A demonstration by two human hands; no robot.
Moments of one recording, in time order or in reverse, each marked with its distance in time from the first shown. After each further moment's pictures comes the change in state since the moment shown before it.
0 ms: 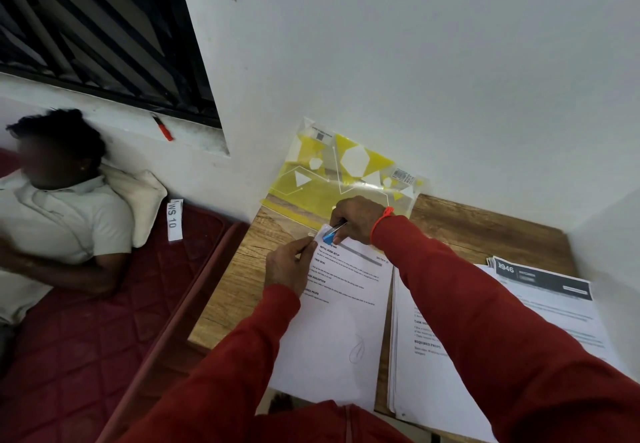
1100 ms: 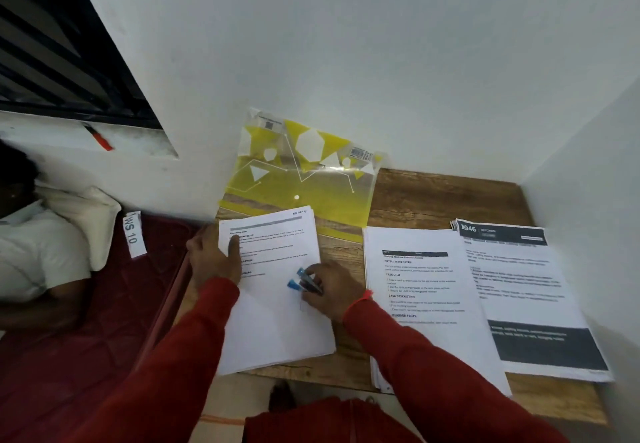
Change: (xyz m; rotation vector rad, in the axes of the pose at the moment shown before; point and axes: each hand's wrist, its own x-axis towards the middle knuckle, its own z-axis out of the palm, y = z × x) left_hand 0.046 -0.065 -0.024 0.422 0.082 -0.106; right_hand -0.092 -0.031 0.132 0.501 0.209 0.261
